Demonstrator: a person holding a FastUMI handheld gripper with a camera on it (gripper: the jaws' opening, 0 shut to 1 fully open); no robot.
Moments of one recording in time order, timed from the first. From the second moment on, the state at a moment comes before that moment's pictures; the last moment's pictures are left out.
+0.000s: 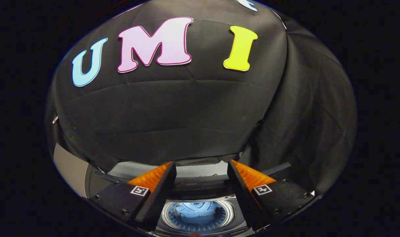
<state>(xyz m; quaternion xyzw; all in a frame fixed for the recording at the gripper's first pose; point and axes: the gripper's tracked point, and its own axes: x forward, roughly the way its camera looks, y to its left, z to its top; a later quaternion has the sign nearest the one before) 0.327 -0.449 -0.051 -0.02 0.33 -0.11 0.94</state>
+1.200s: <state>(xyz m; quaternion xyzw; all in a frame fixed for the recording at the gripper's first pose) 0.261 -0.445 -0.052 -0.02 0.31 -0.11 0.94</state>
